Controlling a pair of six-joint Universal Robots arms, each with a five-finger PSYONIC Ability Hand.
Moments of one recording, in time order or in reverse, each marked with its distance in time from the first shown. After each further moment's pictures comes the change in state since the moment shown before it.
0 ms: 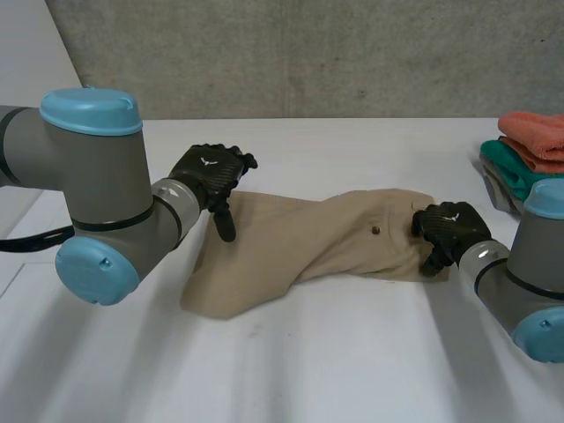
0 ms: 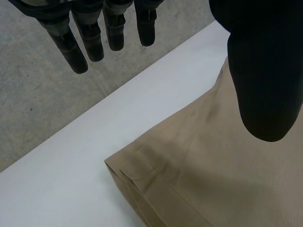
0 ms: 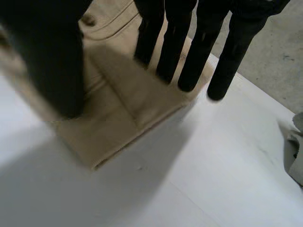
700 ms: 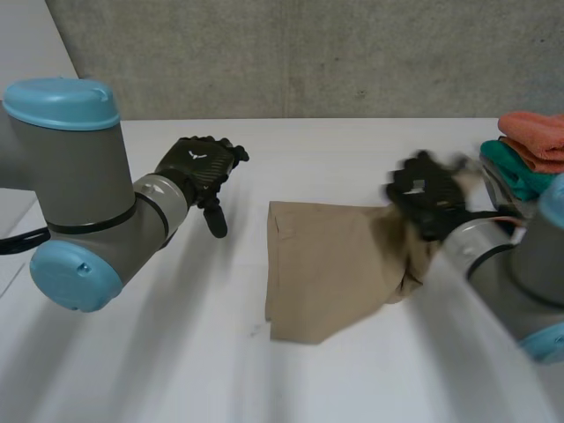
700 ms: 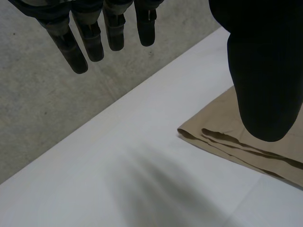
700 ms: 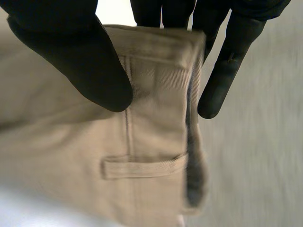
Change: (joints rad) left arm 0.012 0.095 -0.078 0.014 -0.014 -0.004; right arm 0.119 -0.182 0.097 -0.206 -0.215 -0.635; left_hand 0.000 0.000 0.000 0.000 0.000; right_hand 0.297 0.374 0.419 0.435 0.407
